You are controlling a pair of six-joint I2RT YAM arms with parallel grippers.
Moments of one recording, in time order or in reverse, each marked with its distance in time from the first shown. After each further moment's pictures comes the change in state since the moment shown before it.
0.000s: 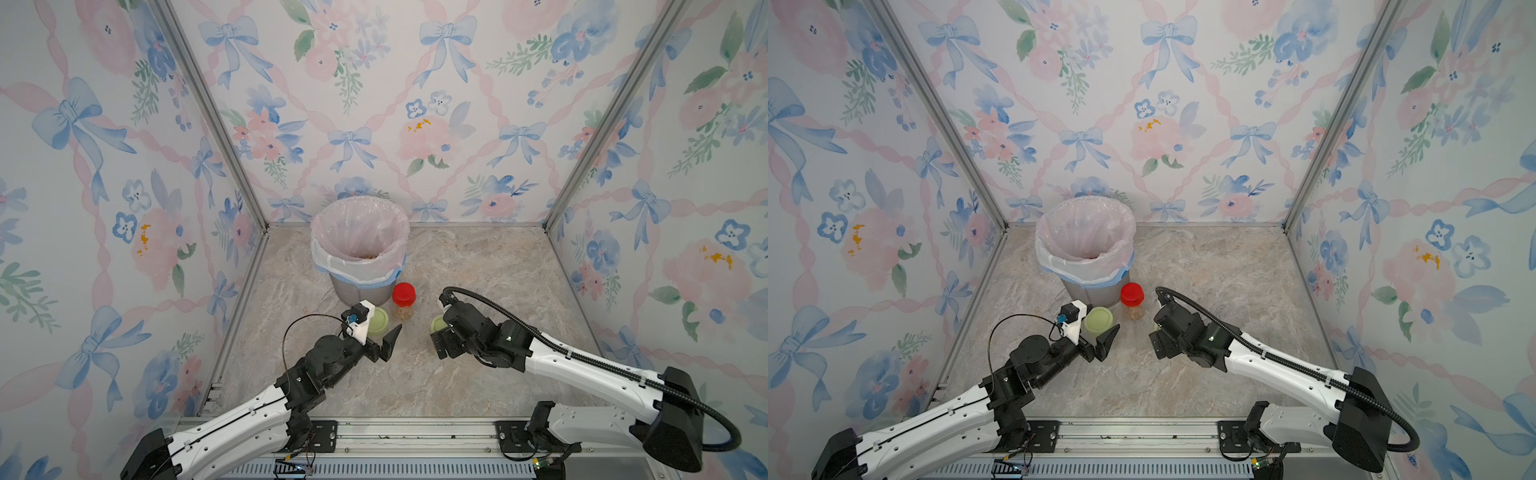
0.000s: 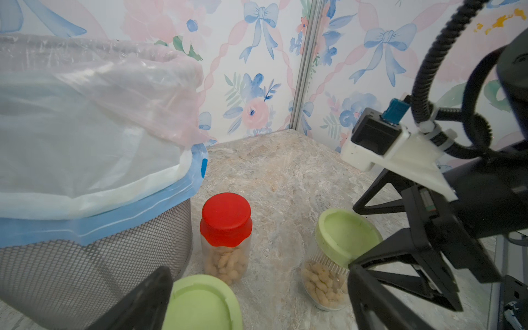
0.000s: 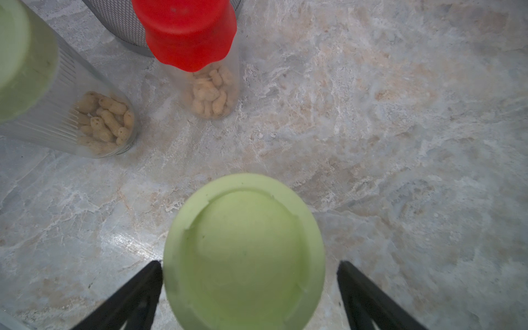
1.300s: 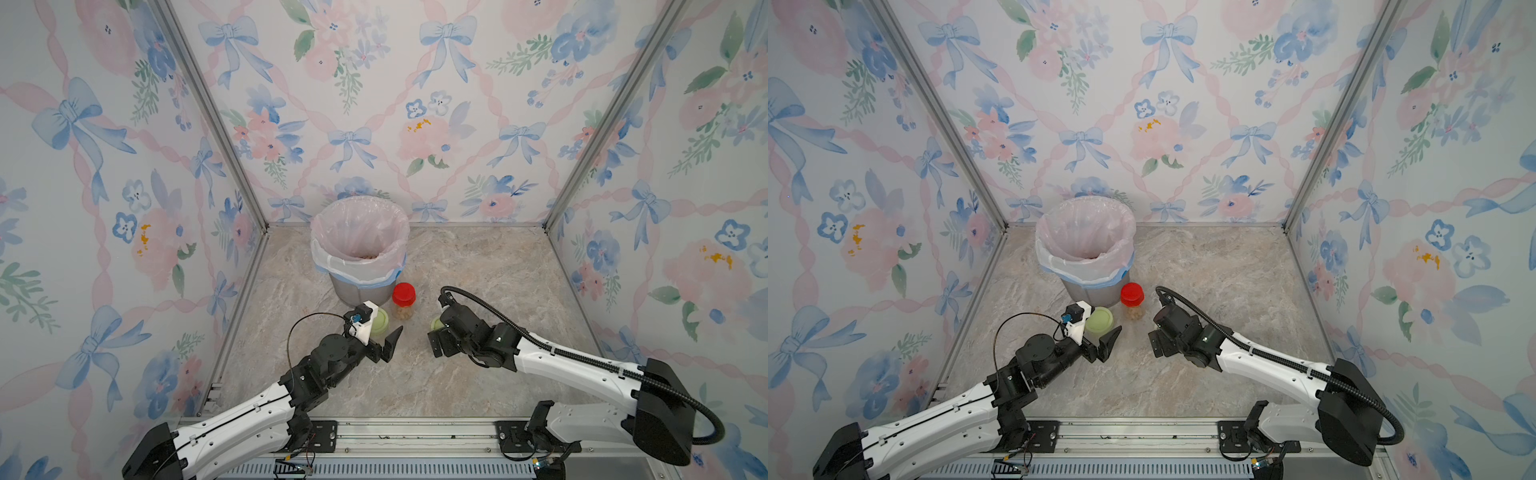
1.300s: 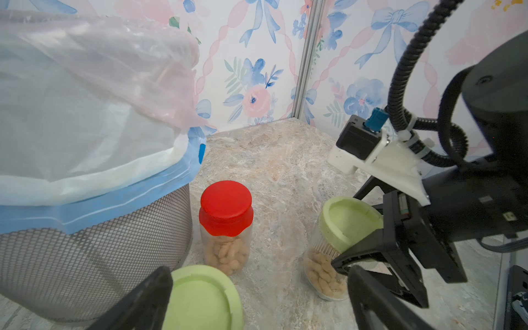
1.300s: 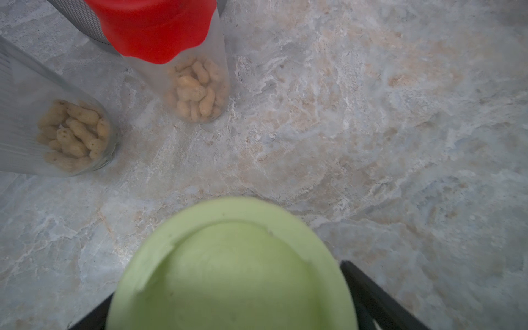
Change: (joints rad) left arm -0.001 0.045 -0.002 0.000 -0.002 -0.003; right arm -0.047 0.045 -0.090 0.158 -0.017 0.033
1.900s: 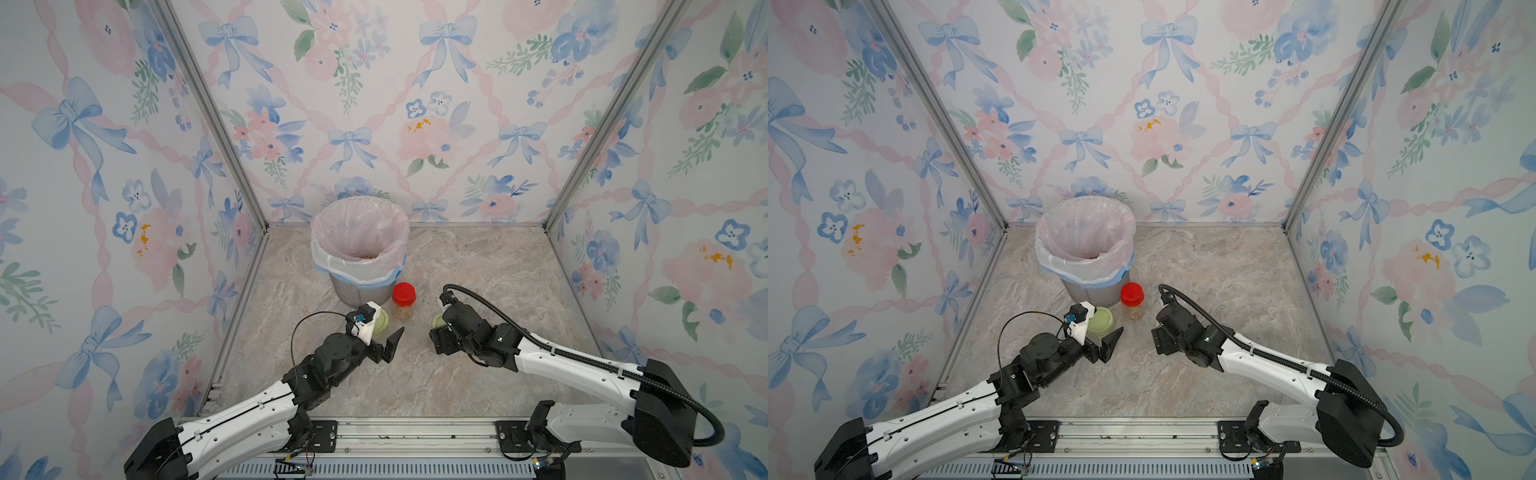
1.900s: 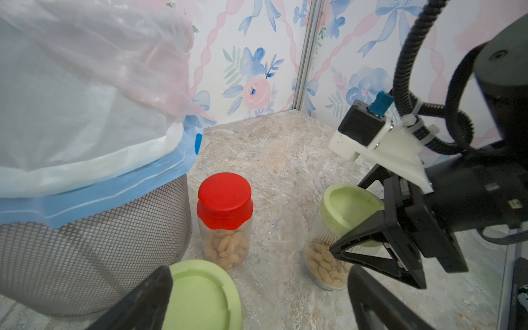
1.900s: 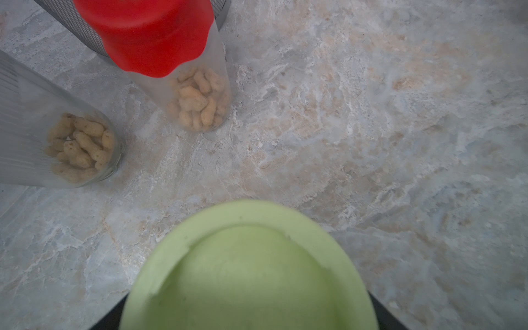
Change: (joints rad) left arm -0.003 0.035 0.001 0.007 0.000 0.000; right arm -0.022 -0.006 -0.025 0.055 -0.023 0.001
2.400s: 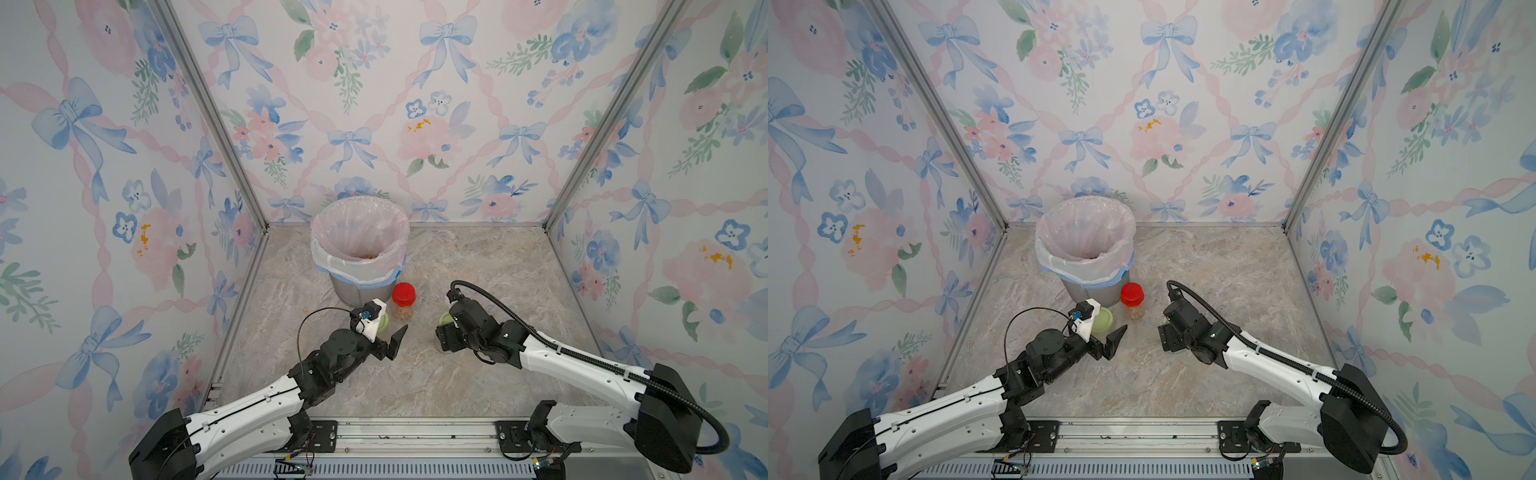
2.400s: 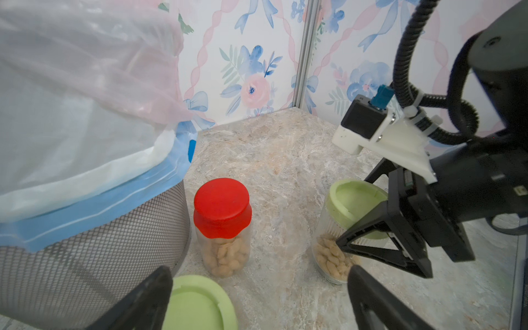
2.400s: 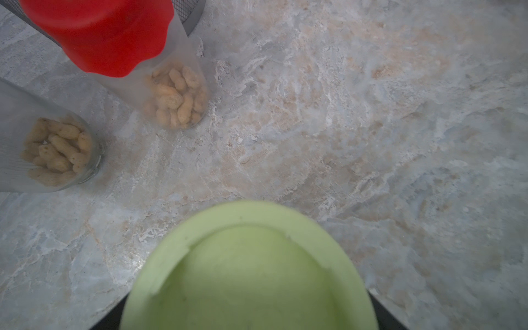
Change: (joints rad) left arm -0.002 0.084 0.044 0.029 0.002 0.031; right arm -0.070 -0.027 0.002 -0.051 -0.026 -0.013
